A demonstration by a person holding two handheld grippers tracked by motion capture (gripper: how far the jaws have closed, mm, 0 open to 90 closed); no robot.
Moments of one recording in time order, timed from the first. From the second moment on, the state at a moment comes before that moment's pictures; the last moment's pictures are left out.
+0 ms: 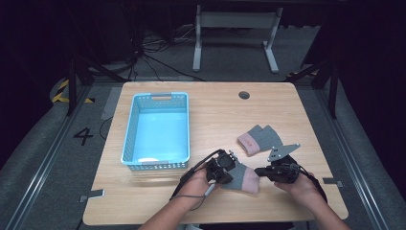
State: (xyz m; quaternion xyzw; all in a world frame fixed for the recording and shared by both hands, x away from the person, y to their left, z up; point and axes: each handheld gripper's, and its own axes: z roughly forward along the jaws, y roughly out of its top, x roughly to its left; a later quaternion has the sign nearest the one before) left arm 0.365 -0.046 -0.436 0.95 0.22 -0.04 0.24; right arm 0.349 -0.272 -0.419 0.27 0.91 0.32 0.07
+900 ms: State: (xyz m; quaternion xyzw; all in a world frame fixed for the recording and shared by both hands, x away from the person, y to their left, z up) left arm 0.369 -0.025 -0.399 0.92 0.22 -0.06 0.31; right arm 0.352 -0.289 -0.413 0.31 0.88 0.35 0.08
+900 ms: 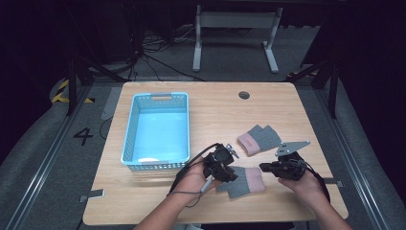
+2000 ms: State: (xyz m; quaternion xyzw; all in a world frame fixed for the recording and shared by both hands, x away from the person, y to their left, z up) left arm 0.384 0.034 -0.372 0.88 0.30 0.00 0.37; right arm 0.412 -0.295 -0.394 0.37 0.85 0.35 0.11
